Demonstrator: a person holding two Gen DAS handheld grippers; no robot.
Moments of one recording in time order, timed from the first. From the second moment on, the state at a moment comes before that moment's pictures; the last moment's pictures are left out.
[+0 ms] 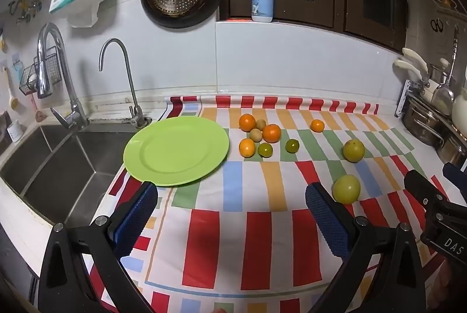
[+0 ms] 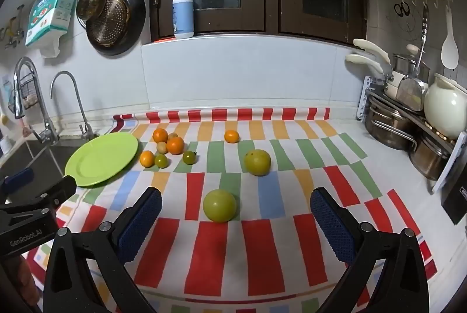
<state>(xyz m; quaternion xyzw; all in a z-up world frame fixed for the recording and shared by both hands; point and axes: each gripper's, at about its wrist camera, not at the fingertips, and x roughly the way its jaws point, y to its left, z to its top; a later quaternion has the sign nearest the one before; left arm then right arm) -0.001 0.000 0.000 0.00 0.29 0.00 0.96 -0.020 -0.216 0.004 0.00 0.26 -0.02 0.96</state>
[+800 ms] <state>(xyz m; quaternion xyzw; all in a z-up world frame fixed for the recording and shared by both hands) -0.004 -0.003 0.007 0.00 0.28 0.00 0.96 -0.021 -0.216 0.003 0.01 0.26 -0.02 0.96</state>
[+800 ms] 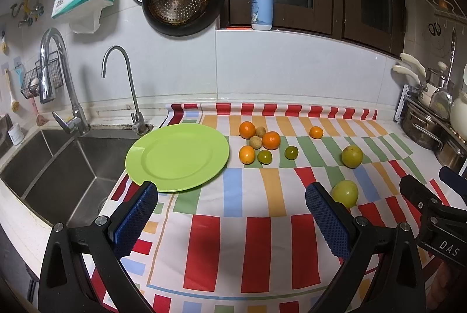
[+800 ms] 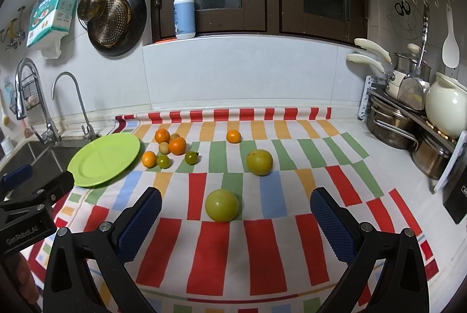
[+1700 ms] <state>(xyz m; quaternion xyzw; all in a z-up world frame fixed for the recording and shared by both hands) -0.006 -0.004 0.011 0.00 0.27 0.00 0.96 -0.024 -0.215 0.004 0.01 0.26 -0.02 0.96</state>
